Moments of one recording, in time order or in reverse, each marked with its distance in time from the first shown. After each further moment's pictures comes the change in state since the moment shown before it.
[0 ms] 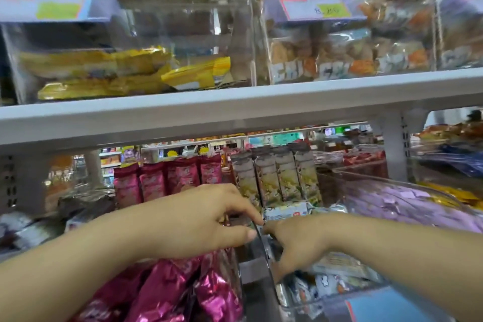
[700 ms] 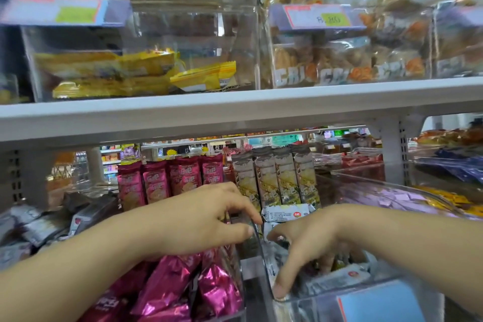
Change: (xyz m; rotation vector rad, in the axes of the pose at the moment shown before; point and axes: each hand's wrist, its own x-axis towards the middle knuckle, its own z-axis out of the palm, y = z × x) left_hand -0.005 0.000 0.004 -0.077 0.054 -0.016; right_hand -0.025 -0.002 -0.002 0.467 -0.177 0.139
